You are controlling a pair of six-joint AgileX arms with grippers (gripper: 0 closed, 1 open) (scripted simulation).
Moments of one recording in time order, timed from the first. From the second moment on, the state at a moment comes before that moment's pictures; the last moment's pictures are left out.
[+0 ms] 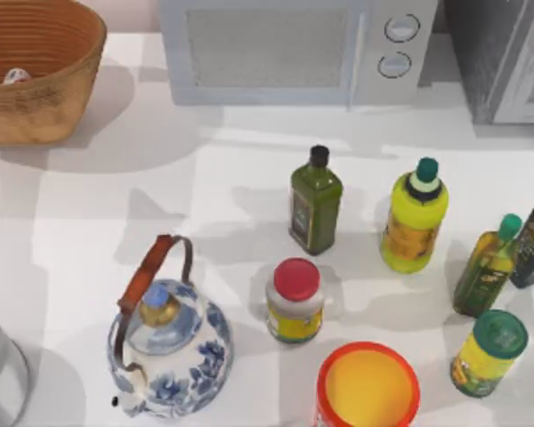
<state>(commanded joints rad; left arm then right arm) 0.12 1.60 1.52 -0.74 0.10 0.05 0.00 0.00 0.00 0.00 0.00 0.00</state>
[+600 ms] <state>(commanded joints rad) 0.10 2.42 2.30 -1.10 0.10 0.10 0.00 0.00 0.00 0.00 0.00 0.00</state>
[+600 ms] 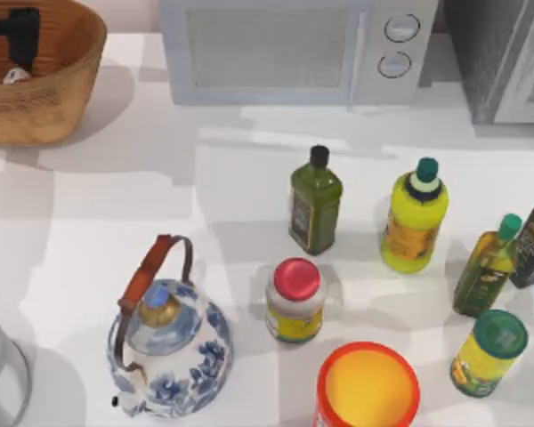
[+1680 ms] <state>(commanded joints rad) 0.08 2.63 2.40 -1.04 0.09 0.10 0.00 0.00 0.00 0.00 0.00 0.00</state>
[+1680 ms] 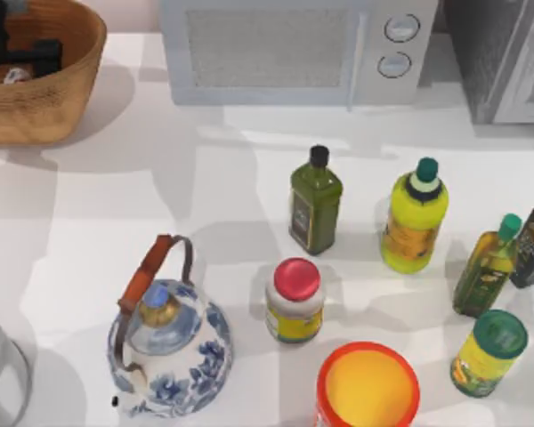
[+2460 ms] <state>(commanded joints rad) 0.08 2.64 2.39 -1.02 0.09 0.10 0.00 0.00 0.00 0.00 0.00 0.00</state>
